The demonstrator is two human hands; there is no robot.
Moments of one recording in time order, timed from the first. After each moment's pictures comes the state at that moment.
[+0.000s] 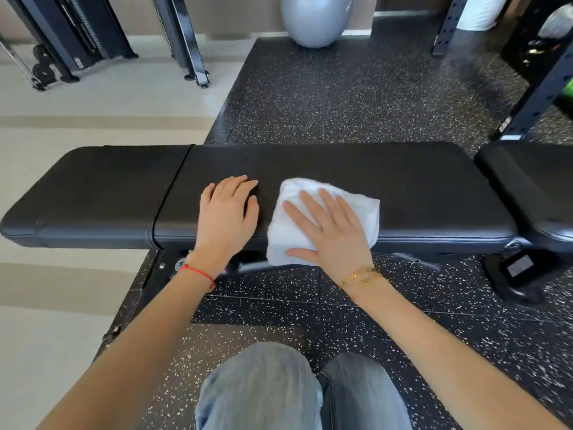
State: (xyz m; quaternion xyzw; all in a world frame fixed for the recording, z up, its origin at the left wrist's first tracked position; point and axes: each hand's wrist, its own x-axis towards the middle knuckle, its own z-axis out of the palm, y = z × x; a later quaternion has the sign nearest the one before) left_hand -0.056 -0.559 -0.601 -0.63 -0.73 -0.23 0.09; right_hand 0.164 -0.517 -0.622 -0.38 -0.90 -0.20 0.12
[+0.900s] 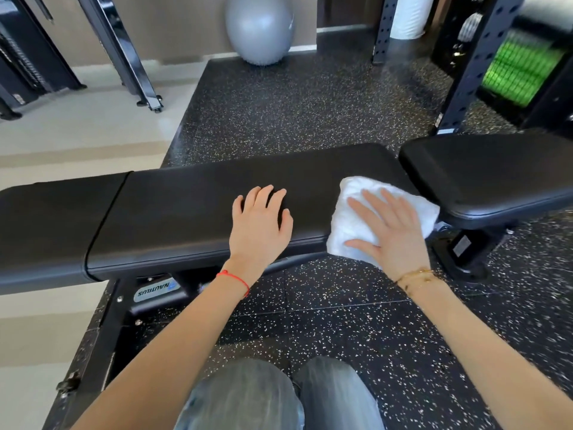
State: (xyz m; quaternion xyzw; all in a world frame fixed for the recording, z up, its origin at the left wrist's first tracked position) left_hand 0.090 -0.517 -0.599 -0.69 -0.69 -0.19 0.08; right_hand 0.351 -0.491 -0.620 -0.48 -0.84 -0.11 0.21
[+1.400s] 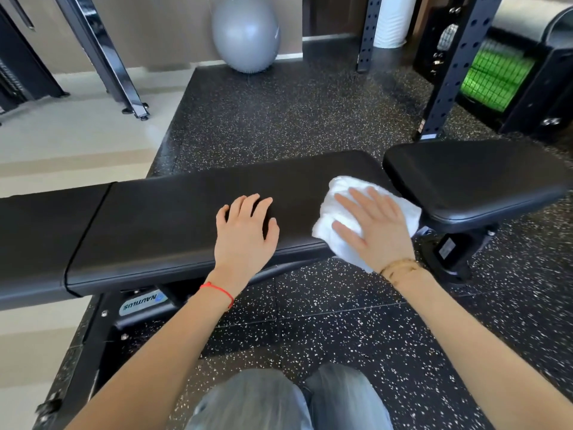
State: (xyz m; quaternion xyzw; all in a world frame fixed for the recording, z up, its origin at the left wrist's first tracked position) left_hand 0.087 -0.517 -0.601 -0.69 -0.69 -0.19 0.10; right_hand 0.345 -0.480 -0.605 -0.55 -0.82 -0.06 0.17
